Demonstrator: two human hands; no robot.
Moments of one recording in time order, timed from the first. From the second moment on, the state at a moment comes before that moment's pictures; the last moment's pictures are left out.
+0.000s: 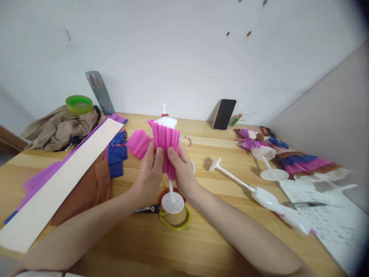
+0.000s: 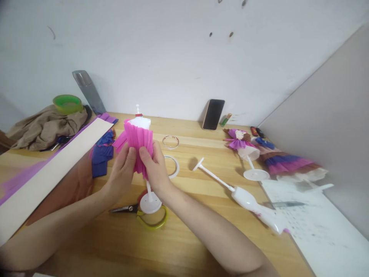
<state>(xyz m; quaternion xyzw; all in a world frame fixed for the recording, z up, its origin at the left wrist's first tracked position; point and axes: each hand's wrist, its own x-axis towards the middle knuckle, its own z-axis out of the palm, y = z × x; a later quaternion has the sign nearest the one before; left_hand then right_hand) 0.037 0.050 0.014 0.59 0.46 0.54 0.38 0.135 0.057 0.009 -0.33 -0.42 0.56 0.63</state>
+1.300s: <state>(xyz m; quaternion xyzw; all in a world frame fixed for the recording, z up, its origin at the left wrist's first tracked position) 0.042 0.049 0.011 0.59 0.46 0.54 0.39 0.134 0.060 -0.002 -0.30 -0.42 0.56 0.65</state>
